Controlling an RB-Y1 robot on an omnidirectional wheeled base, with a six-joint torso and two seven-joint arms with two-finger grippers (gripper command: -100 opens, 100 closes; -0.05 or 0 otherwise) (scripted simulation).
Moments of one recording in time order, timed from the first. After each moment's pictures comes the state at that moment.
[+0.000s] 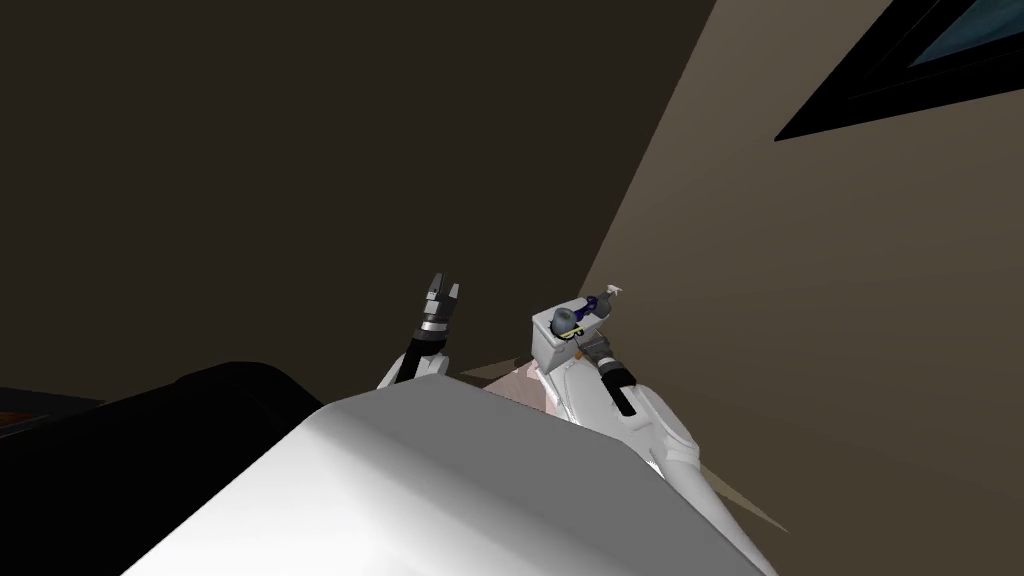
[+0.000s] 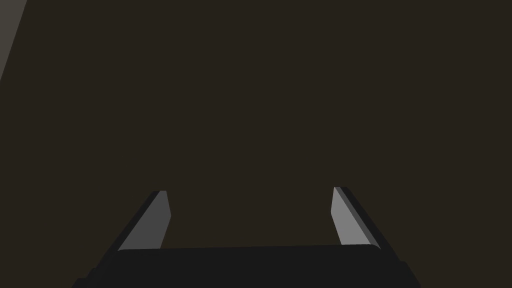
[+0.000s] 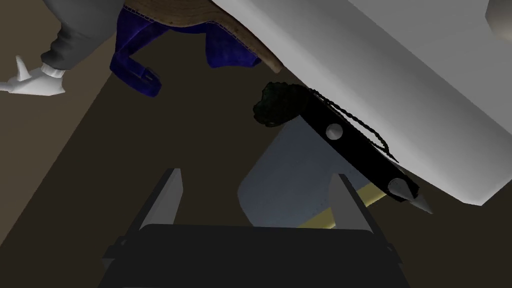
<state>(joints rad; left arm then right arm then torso) 0.49 0.04 0.05 -2.21 -0.02 -0.52 0.07 0.08 -0.52 0.12 -1.51 0.87 -0.17 0.90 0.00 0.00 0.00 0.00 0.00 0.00</state>
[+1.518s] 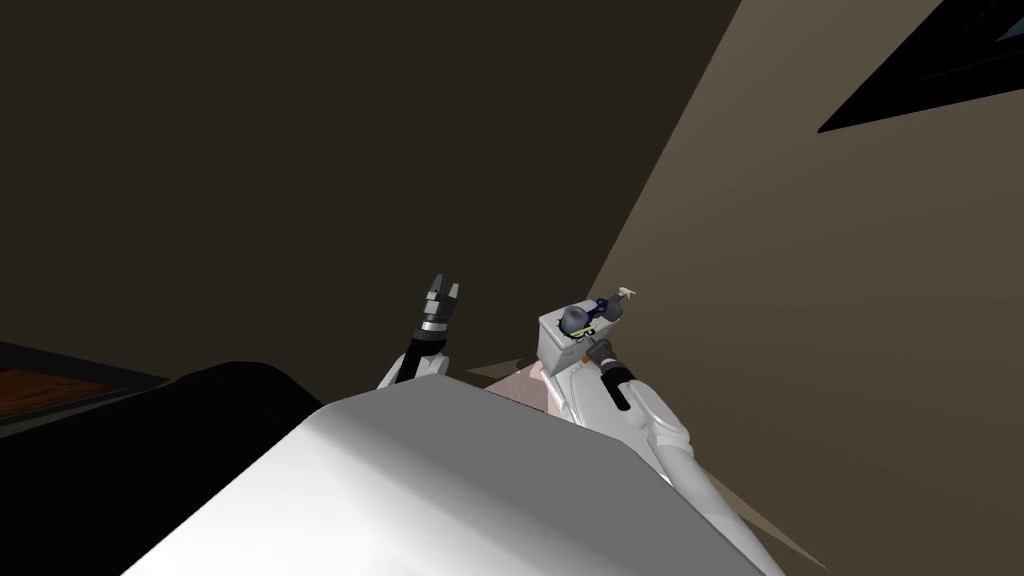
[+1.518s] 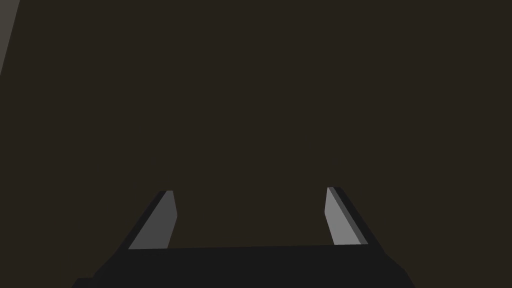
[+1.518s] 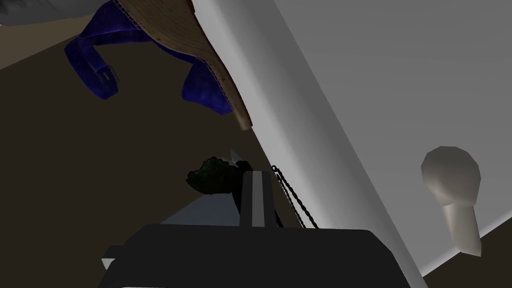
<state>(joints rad) 0.49 0.04 0.05 -2.21 -0.02 -0.52 0.07 0.00 -0.53 0.14 -1.32 1.07 -0.09 1.13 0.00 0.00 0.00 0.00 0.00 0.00</state>
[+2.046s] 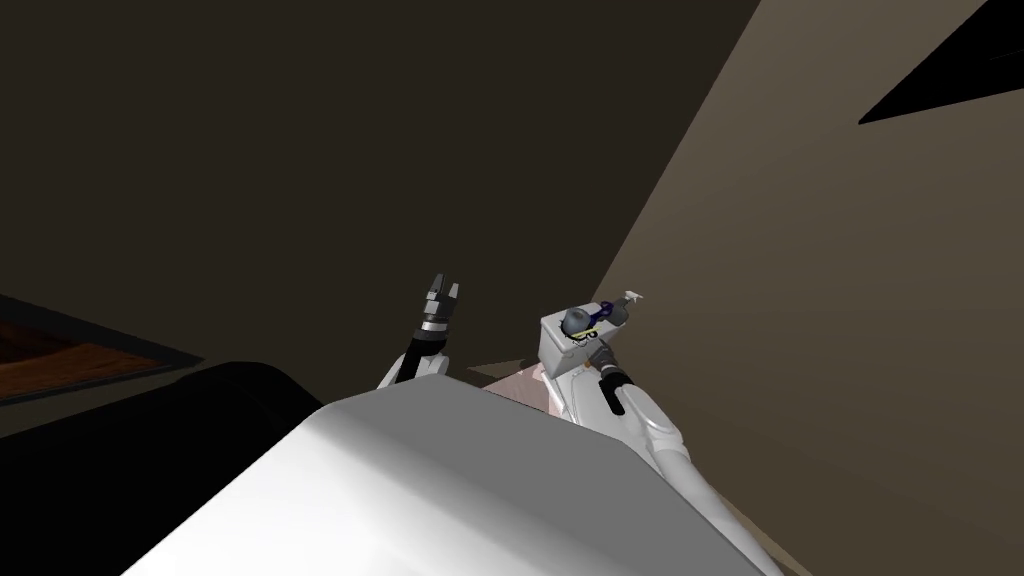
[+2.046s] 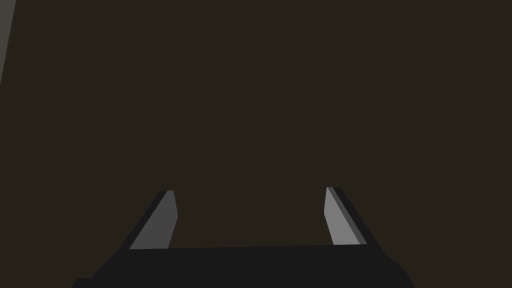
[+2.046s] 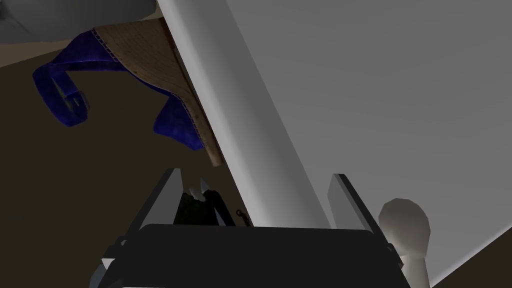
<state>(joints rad) 0.49 0.04 0.05 -2.21 -0.02 -0.52 0.07 0.00 -0.55 0.22 -1.28 1.16 0.06 1.08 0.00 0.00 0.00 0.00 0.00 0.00</state>
